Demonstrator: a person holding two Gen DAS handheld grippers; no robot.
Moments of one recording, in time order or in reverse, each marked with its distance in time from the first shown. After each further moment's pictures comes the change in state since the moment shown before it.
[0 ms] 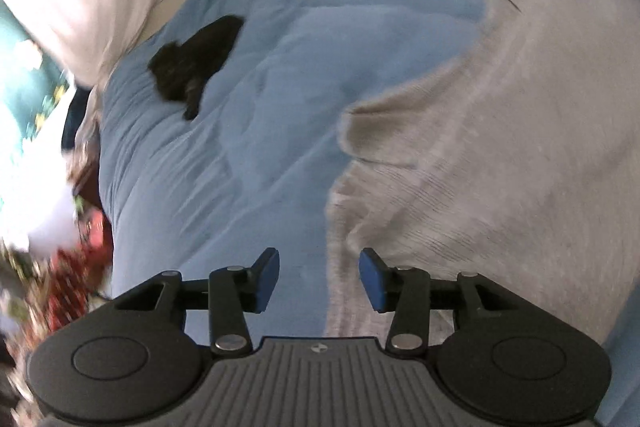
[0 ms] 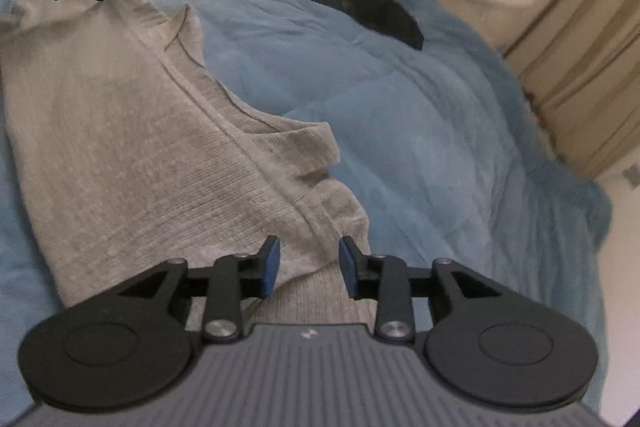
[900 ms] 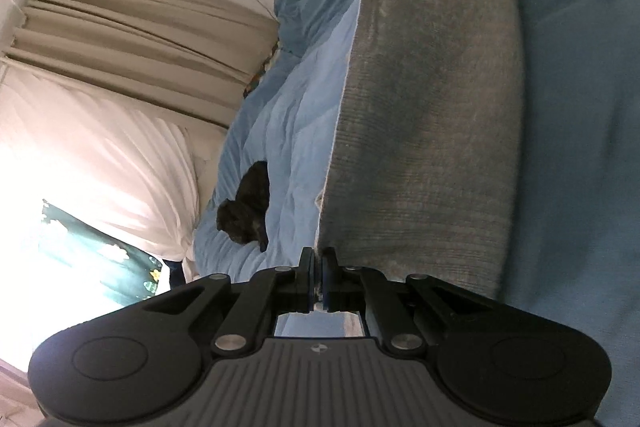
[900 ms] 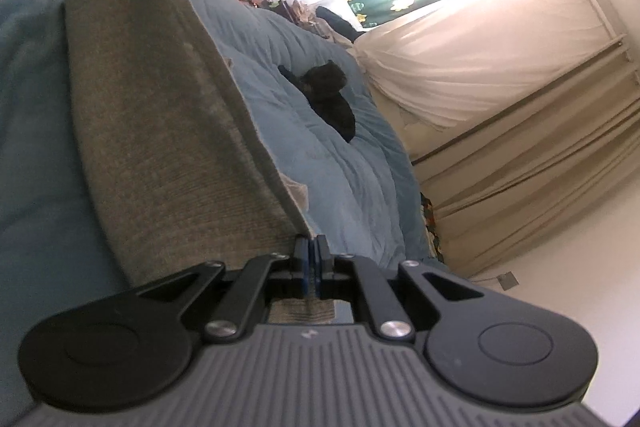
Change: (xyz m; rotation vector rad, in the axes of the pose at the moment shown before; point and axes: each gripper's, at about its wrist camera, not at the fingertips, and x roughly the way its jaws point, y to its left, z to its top) left arm -0.116 -0.115 -0.071 0.549 -0.305 0.293; right arm -0.103 0.129 -0.041 -0.337 -0.197 -0.379
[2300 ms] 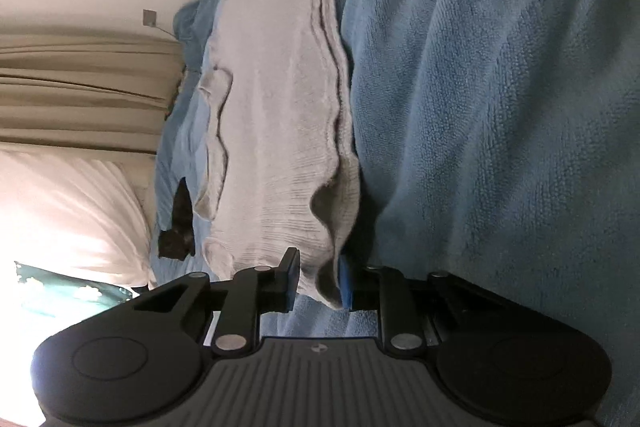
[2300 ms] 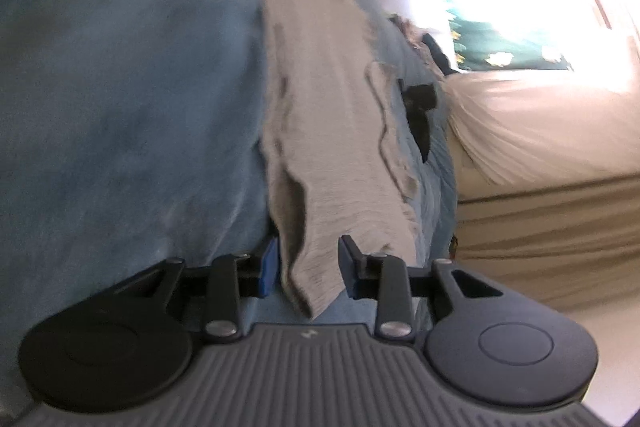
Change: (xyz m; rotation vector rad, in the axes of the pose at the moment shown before) left arm -0.111 -0.154 -0.017 0.239 0.020 -0.136; right arm -0.161 0.192 -0.081 -0.409 0.014 0.082
